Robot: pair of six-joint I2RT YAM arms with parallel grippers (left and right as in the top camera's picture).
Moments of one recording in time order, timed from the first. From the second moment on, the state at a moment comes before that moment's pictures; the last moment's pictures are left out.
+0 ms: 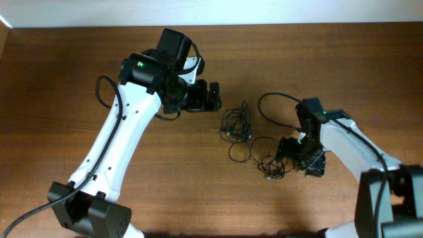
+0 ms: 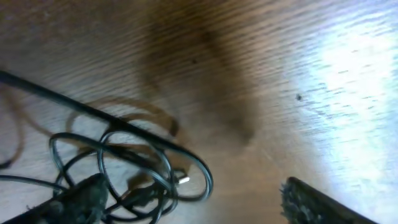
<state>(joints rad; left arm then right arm) -0.35 1.72 1.76 -1.27 0.32 -0.31 0.13 1.67 0.95 -0.98 -0.17 0.52</state>
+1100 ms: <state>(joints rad) -0.31 1.73 1.76 -1.27 0.43 -0.26 0.13 1.17 1.37 -1.06 -0.53 0.41</state>
